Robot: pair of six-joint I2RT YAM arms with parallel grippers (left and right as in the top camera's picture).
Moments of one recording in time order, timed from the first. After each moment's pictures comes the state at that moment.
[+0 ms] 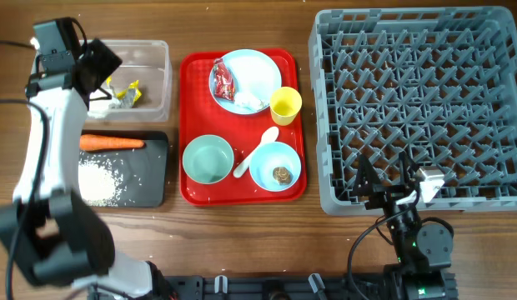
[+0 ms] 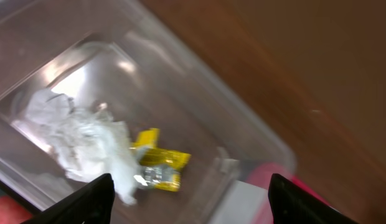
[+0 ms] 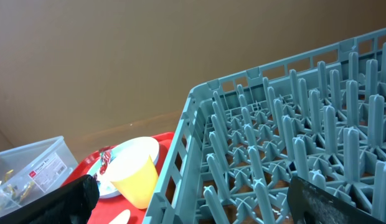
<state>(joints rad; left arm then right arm) 0.21 1.70 1.42 -0.54 -0.02 -0.55 0.09 0.02 0.01 0.00 -0.08 0.35</state>
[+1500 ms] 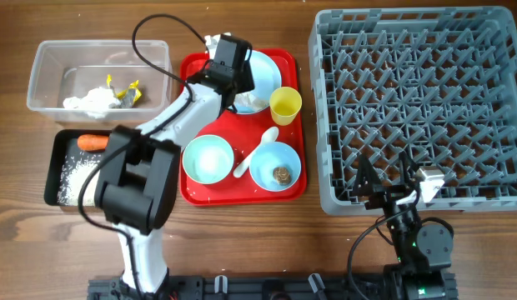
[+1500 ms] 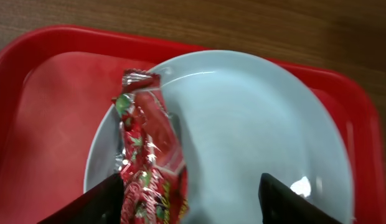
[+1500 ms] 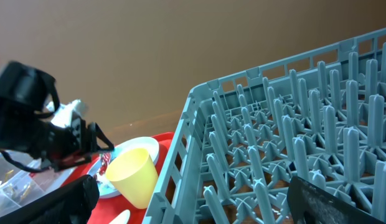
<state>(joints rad) -0.39 2.06 1.43 -0.28 -0.20 -0.51 0.09 0.02 0.01 0.00 -0.08 0.35</state>
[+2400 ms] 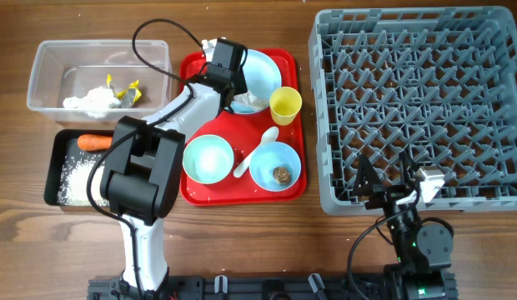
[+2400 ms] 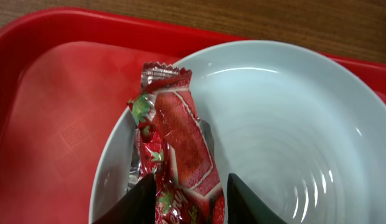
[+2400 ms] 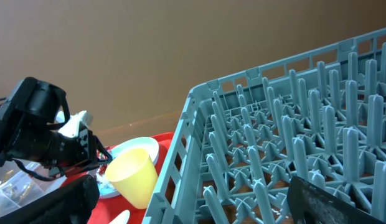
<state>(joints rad) -0.36 2.13 1.43 -0.24 -0.21 -0.50 0.09 0.02 0.01 0.00 -0.08 0.35</state>
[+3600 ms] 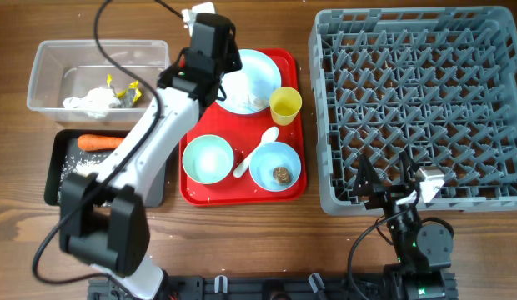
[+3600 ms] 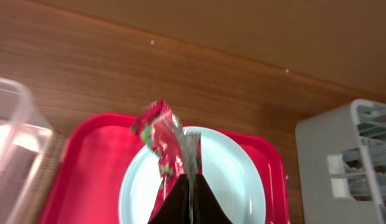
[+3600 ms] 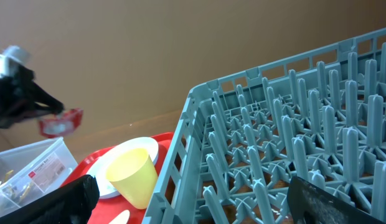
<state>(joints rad) -0.37 1.79 1.43 -0.32 -0.22 -0.50 0.09 0.02 0.01 0.00 -0.08 0.35</state>
